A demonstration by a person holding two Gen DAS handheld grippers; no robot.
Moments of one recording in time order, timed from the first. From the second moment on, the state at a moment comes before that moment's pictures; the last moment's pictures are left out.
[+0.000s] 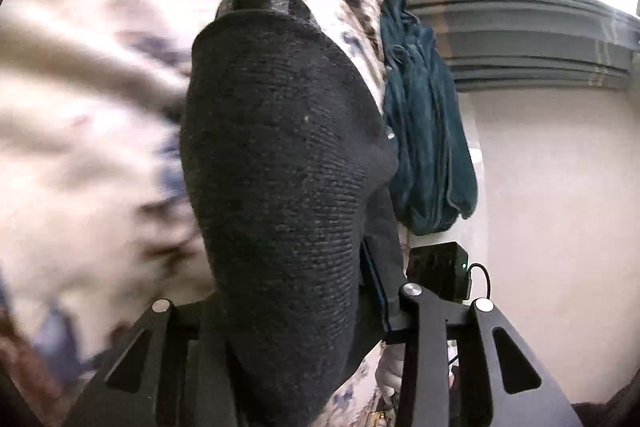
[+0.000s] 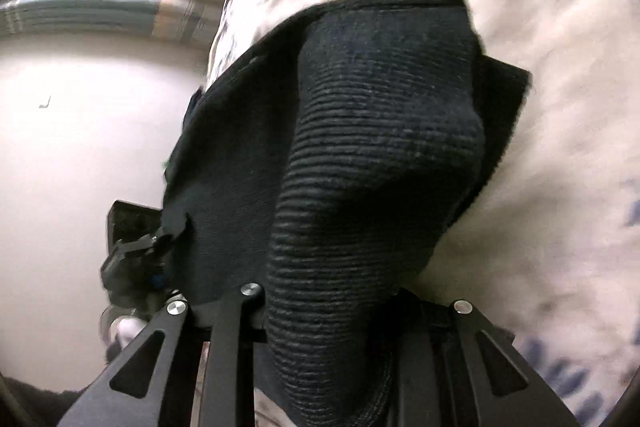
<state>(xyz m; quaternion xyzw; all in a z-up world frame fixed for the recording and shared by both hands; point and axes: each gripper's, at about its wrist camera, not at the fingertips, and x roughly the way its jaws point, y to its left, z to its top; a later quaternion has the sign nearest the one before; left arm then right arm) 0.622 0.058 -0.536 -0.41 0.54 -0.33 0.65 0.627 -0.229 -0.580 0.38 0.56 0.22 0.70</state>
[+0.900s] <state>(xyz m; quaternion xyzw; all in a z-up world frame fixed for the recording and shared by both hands) 0.781 -0.130 -0.575 -0.24 0.66 -0.31 0.64 0.773 -0.445 -0.603 0.30 0.58 0.02 0.76</state>
